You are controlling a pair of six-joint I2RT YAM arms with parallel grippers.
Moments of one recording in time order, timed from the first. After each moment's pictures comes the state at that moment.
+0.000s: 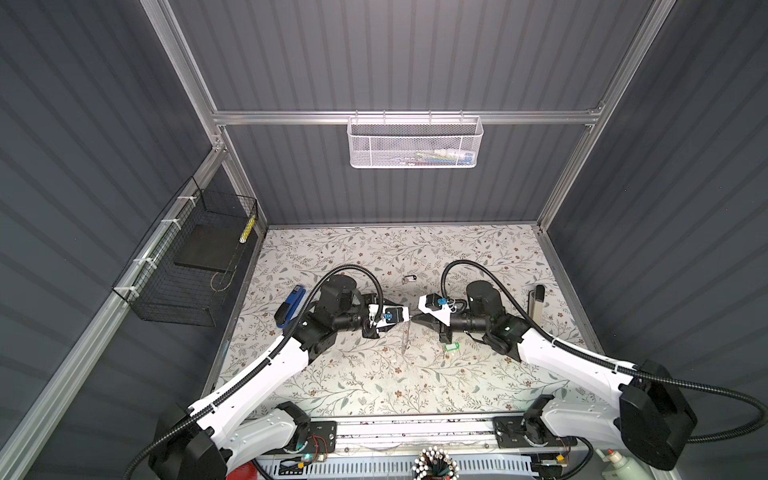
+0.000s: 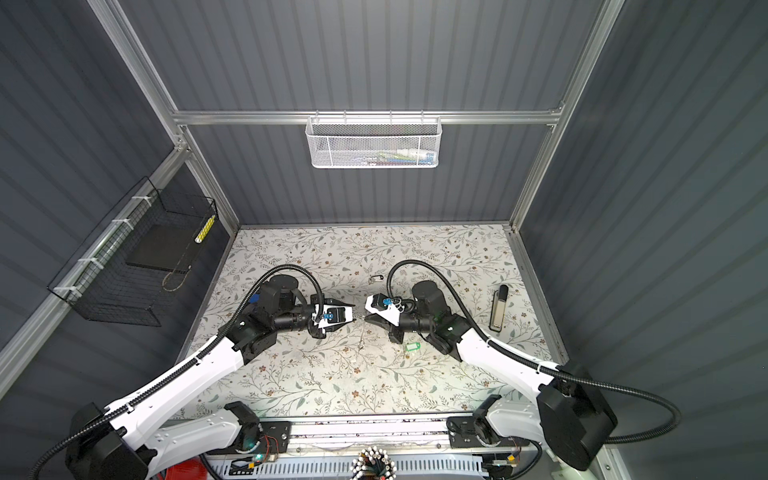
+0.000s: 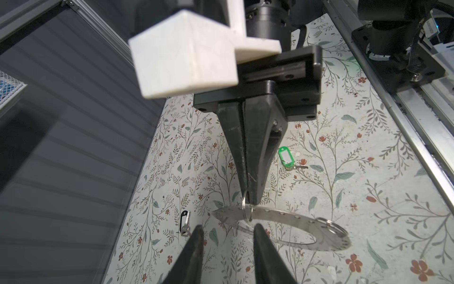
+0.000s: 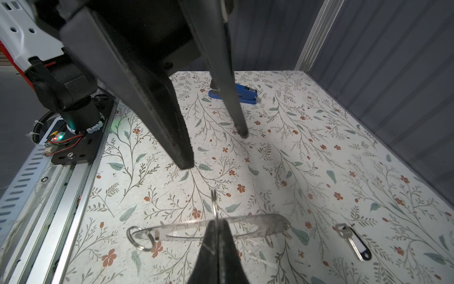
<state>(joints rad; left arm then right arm) -0.66 1.09 0.83 -0.25 0.54 0.91 0.67 1.24 0.68 0.12 -0.63 -0.40</state>
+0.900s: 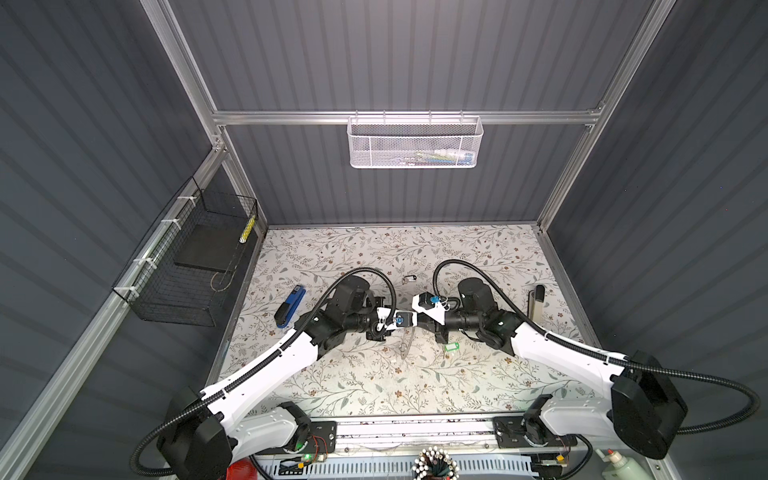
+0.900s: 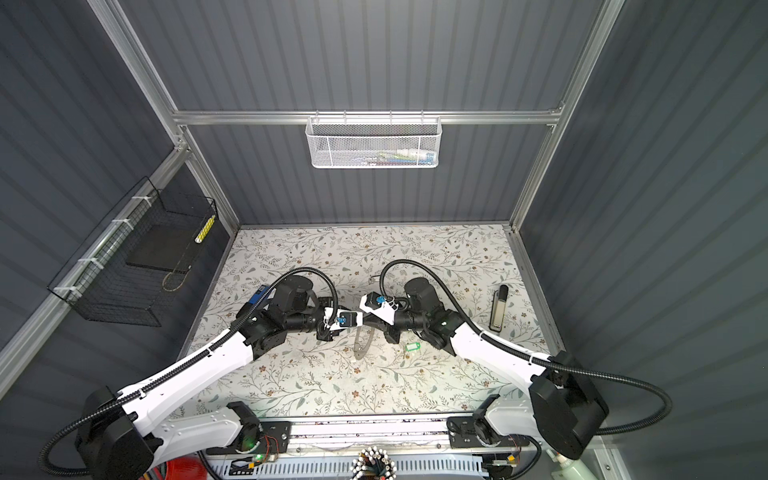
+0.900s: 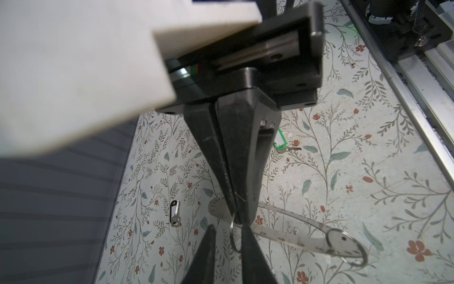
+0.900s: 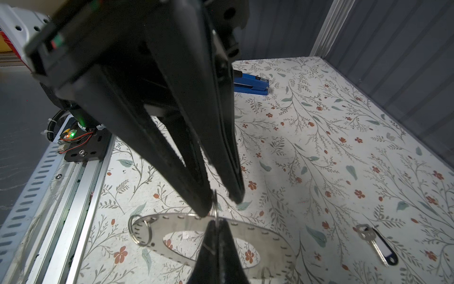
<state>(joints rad) -0.72 1.16 0.86 -0.31 0.45 0.95 0.69 1.29 0.74 0.05 -0.64 -0.39</state>
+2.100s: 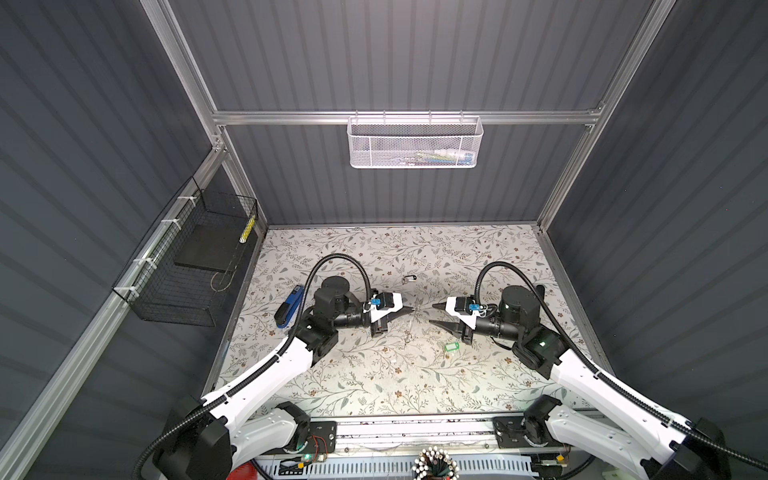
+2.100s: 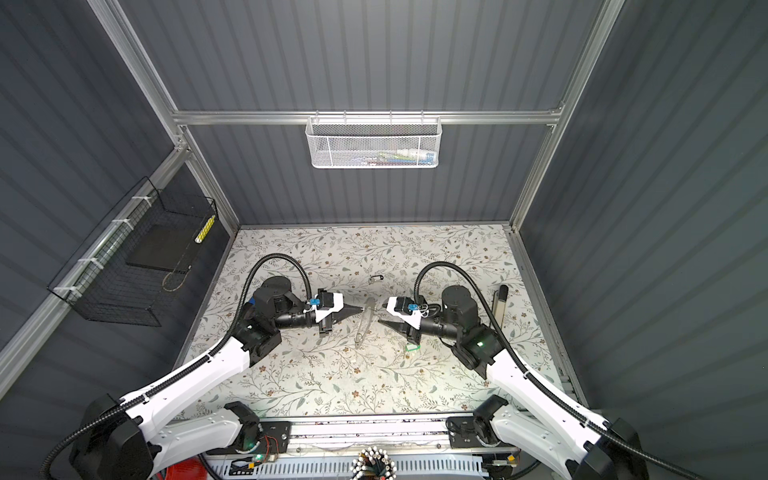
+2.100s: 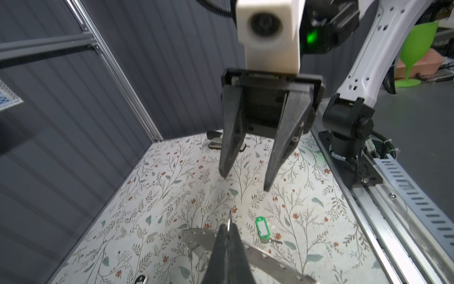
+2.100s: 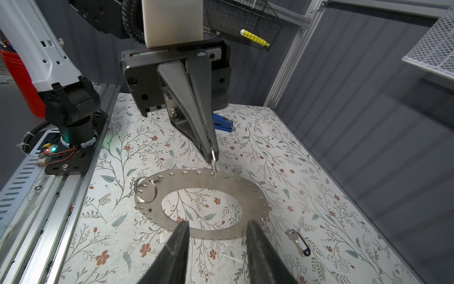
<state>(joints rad) -0.61 1.11 0.71 0.24 0.84 0.44 0.59 0.93 0.63 0.05 -0.66 -0.43</state>
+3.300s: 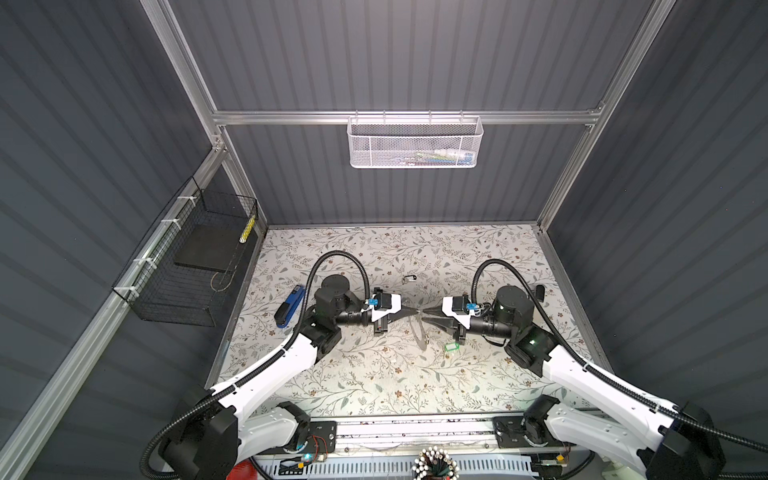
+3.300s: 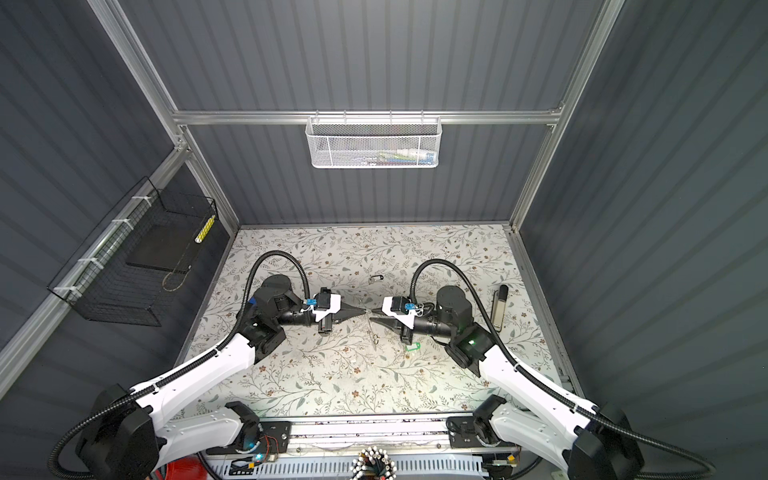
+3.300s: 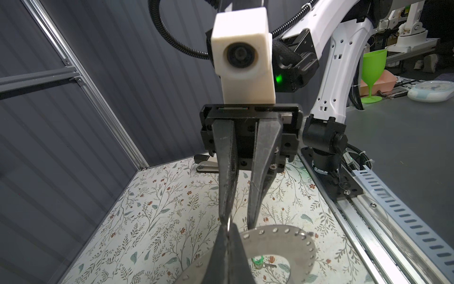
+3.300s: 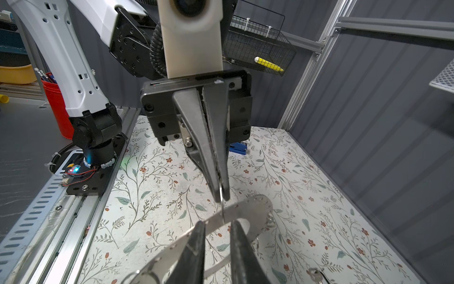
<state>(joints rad) -0.62 1.16 0.71 0.35 0.96 0.42 0.64 0.99 0.61 0.23 -0.71 -0.35</state>
